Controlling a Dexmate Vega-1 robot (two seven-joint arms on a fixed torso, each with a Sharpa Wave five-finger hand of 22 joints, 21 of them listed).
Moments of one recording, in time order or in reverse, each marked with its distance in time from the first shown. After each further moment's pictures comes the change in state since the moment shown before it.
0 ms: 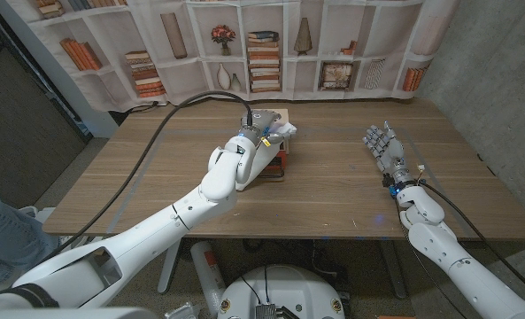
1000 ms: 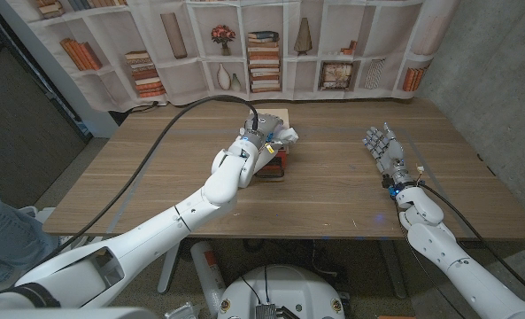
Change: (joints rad) left arm -0.006 -0.005 0.019 0.035 0.088 -0.055 -0.037; left_hand 0.104 0.003 0.054 0.007 -0.030 0.011 -0.010 0.016 0.005 0.007 -0.018 -0.007 0.014 0.020 -0.010 0.000 0.018 0.013 -0.023 0.022 0.000; right arm 0.005 0.009 -0.001 0.019 0.006 -0.002 0.003; right_hand 0.000 0.000 0.000 0.000 0.000 0.000 0.000 0.000 0.000 0.000 0.000 0.000 0.000 0.000 0.000 0.000 0.000 0.000 0.000 0.000 0.000
